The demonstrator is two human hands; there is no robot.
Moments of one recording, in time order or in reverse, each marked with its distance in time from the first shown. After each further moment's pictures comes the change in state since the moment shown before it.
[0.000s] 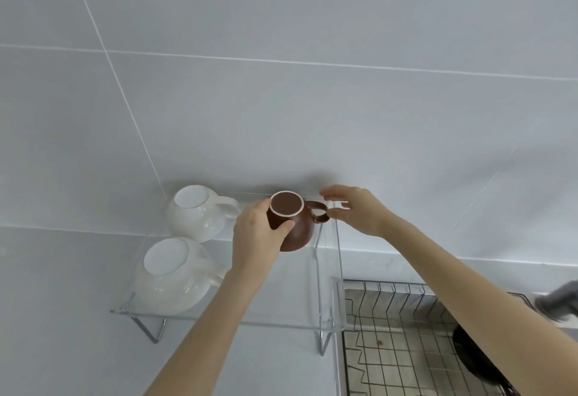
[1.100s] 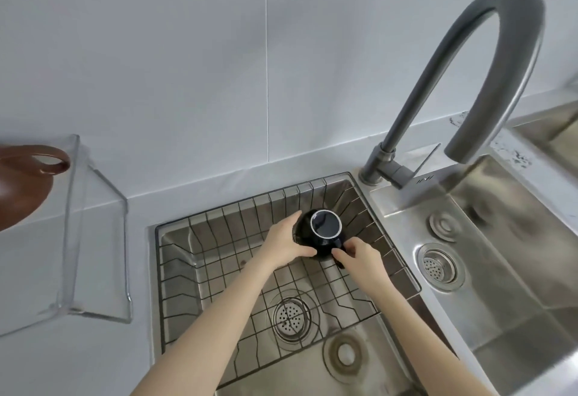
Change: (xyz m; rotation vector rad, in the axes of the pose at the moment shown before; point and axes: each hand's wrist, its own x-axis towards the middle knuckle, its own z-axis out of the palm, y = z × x) left_hand -0.150 0.081 0.314 -0.031 -1.054 0.000; right_hand -0.266 0.287 0.019 0.244 0.359 0.857
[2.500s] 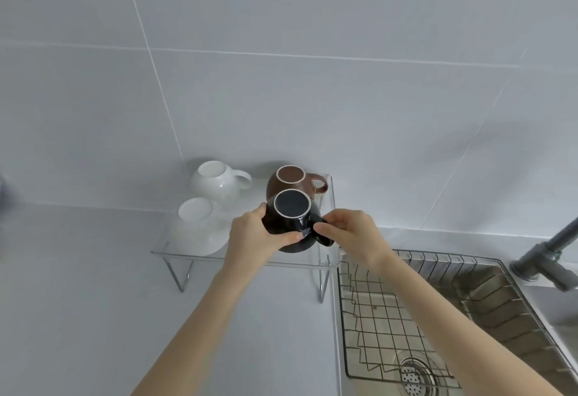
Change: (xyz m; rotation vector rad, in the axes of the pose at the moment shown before) left_hand -0.288 -0.063 -0.236 -0.086 0.874 -0.035; right_hand -0.177 -0.290 0.106 0.108 -0.332 -0.733
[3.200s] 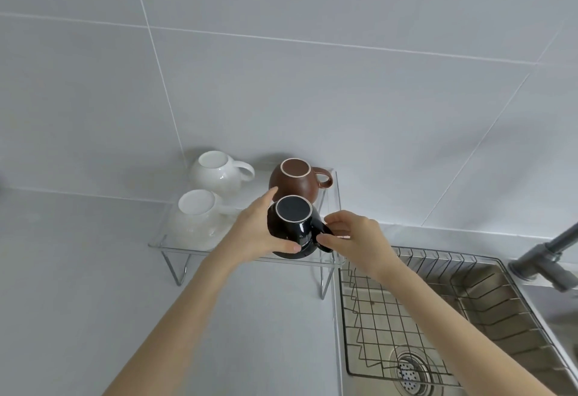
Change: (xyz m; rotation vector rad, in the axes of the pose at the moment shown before) left_hand 0.021 -0.018 -0.012 0.049 -0.330 0.013; right_hand 0.000 0.010 0.012 -0.093 0.021 0.031
